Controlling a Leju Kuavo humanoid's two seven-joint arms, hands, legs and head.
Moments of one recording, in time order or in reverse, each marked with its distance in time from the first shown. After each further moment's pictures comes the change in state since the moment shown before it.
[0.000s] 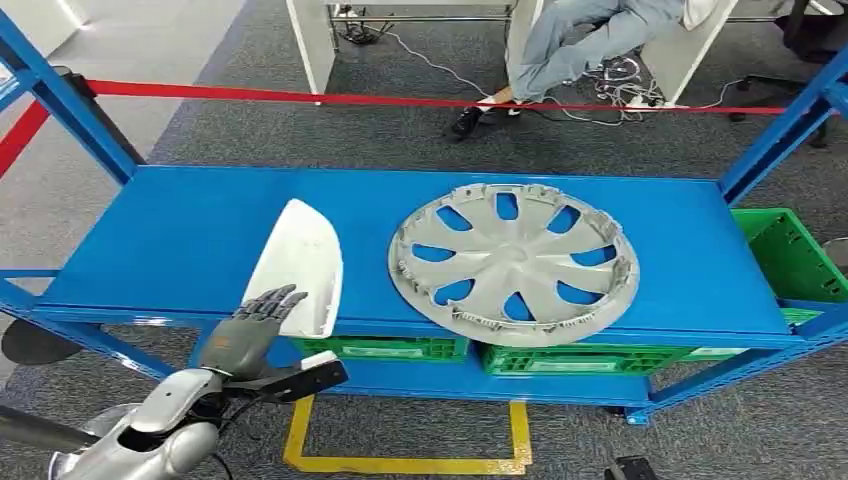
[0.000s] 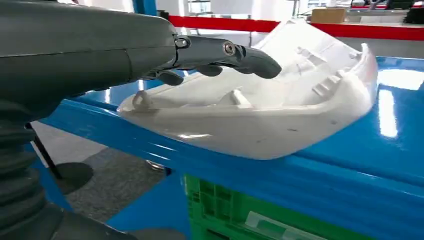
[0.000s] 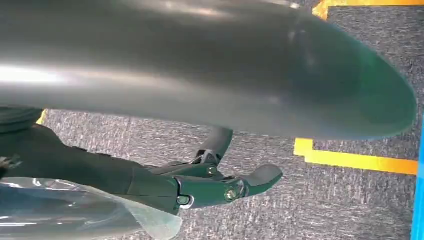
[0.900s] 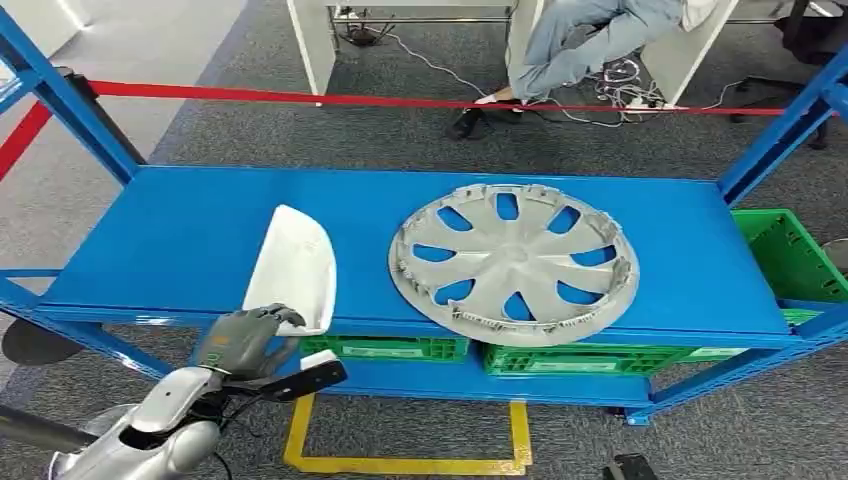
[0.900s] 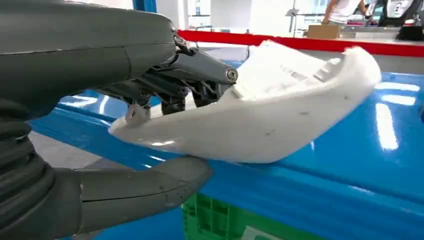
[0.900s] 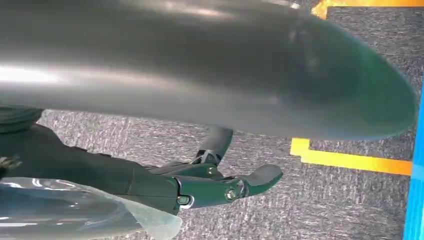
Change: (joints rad) left arm -0.010 0.011 0.001 0.023 -0.004 0.021 0.006; right arm 0.003 0.003 -0.020 0.008 0.032 -0.004 0.015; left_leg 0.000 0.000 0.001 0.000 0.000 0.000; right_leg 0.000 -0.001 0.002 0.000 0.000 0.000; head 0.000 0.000
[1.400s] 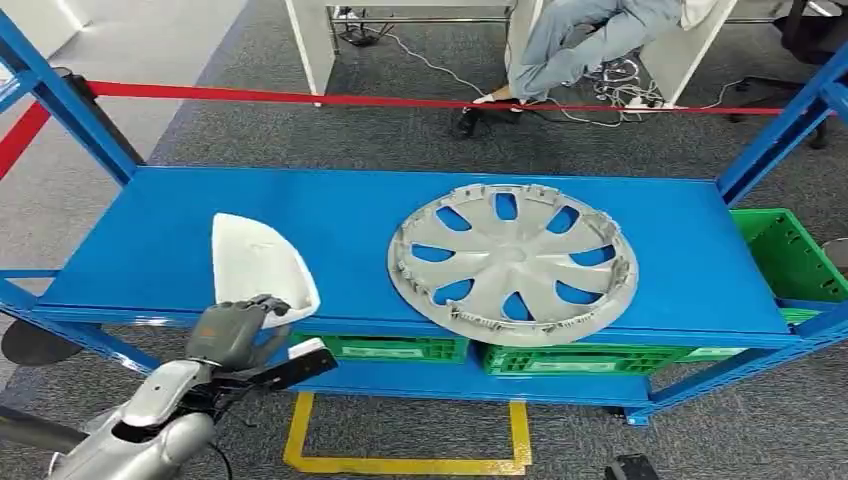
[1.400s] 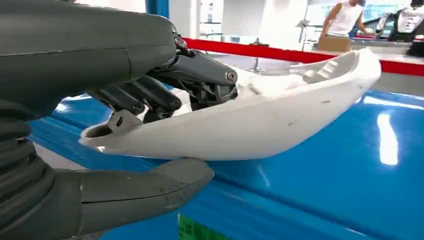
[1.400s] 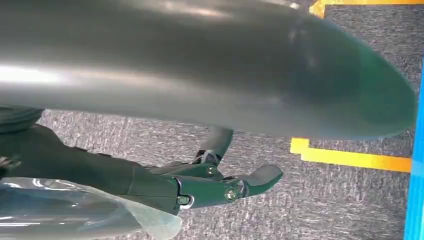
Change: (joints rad) left arm -0.010 -0.001 0.040 0.000 0.005 0.084 -0.011; right arm 0.018 0.000 -0.035 0.000 0.023 -0.002 0.008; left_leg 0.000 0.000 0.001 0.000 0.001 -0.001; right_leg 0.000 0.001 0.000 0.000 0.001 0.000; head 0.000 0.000
